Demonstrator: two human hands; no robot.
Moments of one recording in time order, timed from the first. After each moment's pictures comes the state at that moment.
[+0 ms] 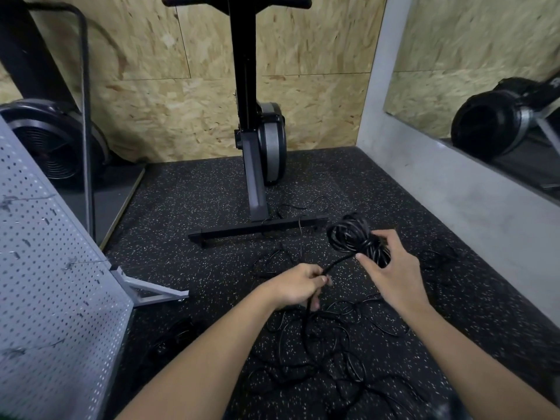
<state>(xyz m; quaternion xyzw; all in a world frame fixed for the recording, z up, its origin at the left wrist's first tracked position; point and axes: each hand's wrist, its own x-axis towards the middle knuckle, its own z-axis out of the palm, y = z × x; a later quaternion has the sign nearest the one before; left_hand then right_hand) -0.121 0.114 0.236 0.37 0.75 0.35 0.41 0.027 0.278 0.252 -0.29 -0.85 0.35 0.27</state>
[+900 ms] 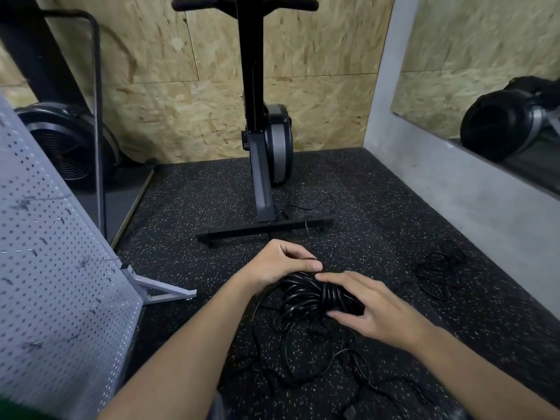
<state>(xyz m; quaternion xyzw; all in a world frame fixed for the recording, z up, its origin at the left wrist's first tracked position) -0.153 0.078 0.266 0.38 0.69 0.52 0.34 0.046 0.239 0.249 0.03 -0.95 0.31 0.06</state>
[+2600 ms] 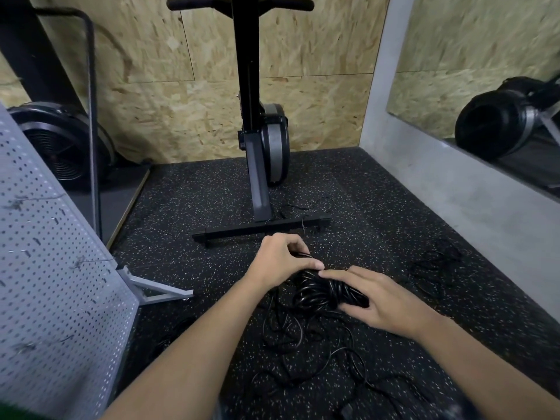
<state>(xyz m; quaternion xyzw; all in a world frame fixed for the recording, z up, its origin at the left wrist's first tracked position) -0.151 0.092 0.255 0.40 0.80 0.43 0.11 0.047 0.259 0.257 0.02 -0.98 0.22 0.04</state>
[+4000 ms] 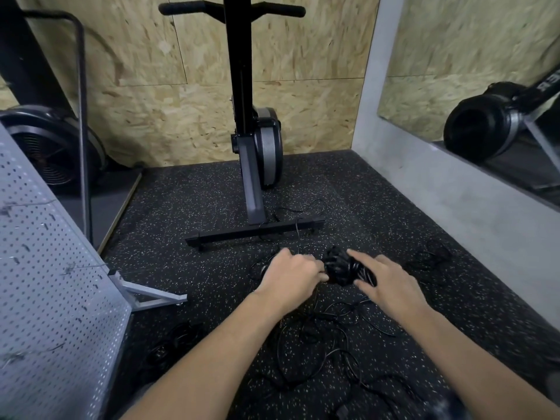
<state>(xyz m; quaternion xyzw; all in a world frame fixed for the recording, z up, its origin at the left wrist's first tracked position) -0.111 0.106 0.255 0.58 0.80 0.08 -0.09 0.036 0.290 0.232 -0.27 -0.95 0.12 0.09</state>
